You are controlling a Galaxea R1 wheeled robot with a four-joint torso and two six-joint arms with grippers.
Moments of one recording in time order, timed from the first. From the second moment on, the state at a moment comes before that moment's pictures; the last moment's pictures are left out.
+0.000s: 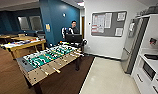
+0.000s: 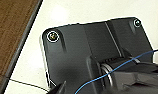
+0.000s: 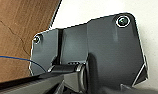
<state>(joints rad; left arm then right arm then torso) 1.51 2.84 -2.53 0.07 -0.06 -0.03 -1.49 2.87 -2.46 -0.33 0.03 0.29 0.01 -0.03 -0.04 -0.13</state>
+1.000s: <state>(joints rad) 1.51 2.85 -2.54 0.07 -0.06 -0.03 -1.49 2.87 -2.46 -0.33 0.03 0.29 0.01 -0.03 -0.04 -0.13</state>
